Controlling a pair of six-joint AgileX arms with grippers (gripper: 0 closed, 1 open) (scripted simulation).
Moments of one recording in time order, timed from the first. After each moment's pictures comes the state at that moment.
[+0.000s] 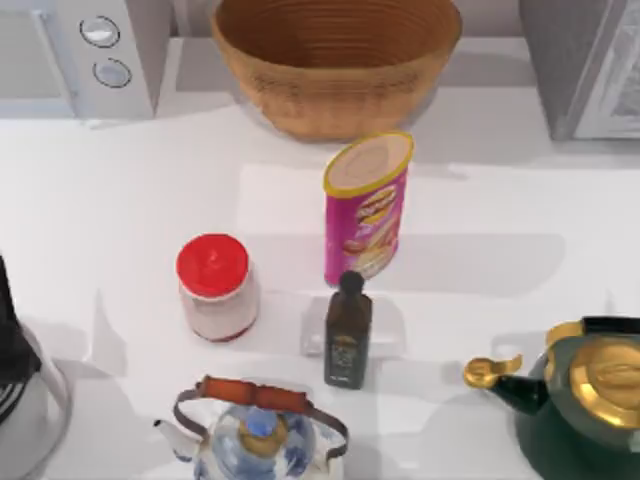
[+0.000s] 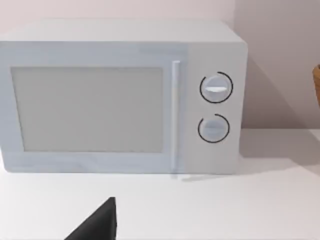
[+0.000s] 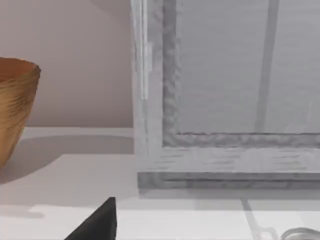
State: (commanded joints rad) left arm 0.00 0.00 0.00 0.00 0.00 0.00; right arm 0.00 0.00 0.00 0.00 0.00 0.00
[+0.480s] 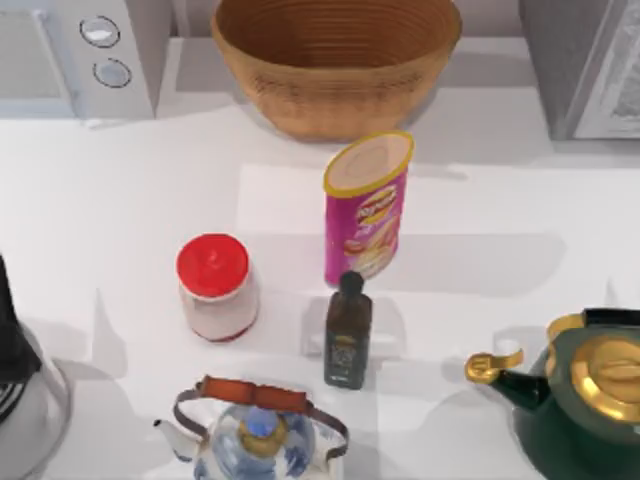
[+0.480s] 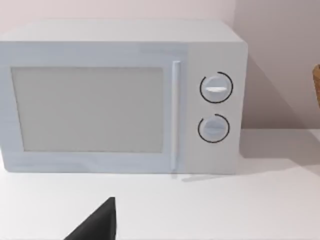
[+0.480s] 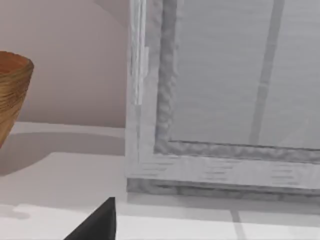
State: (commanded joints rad) left arm 0.00 0.00 0.00 0.00 0.00 0.00; right arm -0.07 0.22 0.03 0.18 -0.08 -0.06
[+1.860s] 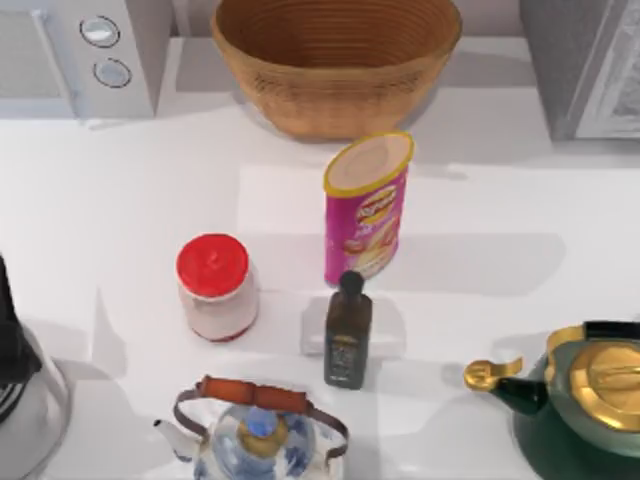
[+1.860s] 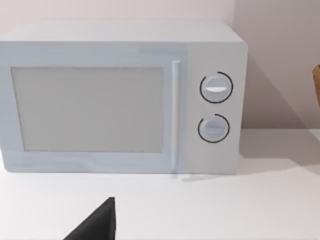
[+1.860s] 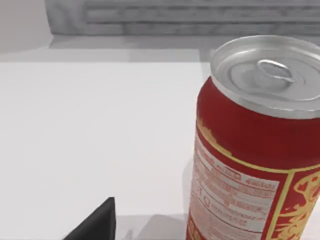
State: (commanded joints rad) left arm 0.00 0.00 0.00 0.00 0.00 0.00; right arm -0.40 1.94 0.09 1.54 -0.35 -0.10
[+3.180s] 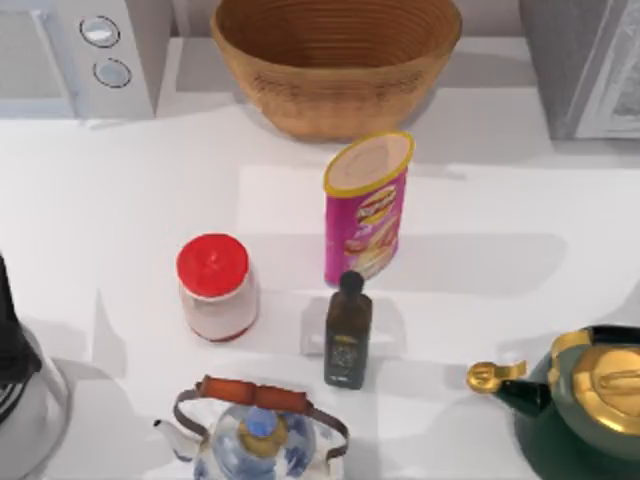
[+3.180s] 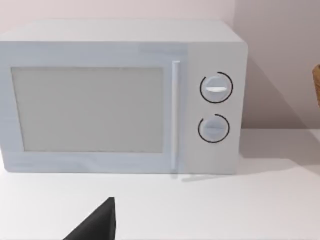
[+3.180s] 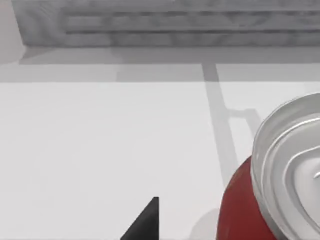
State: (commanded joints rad) left arm 0.00 0.00 0.00 0.00 0.00 0.00; right arm -0.30 2.09 0.31 1.48 -0.26 -0.07
